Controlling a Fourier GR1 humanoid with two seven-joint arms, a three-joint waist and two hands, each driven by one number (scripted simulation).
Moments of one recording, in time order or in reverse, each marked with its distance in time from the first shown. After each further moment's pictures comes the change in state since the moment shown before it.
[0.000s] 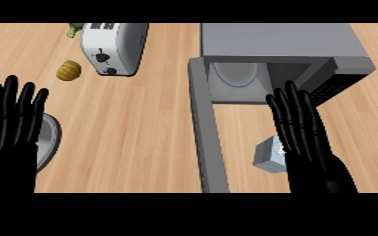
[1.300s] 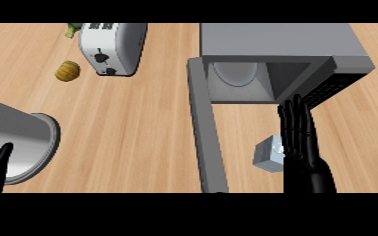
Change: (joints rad) left arm 0.383 -0.017 0.076 -0.132 0.168 -0.170 -0.164; right arm 0.129 -0.025 0.033 0.124 0.073 -0.231 -0.097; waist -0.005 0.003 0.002
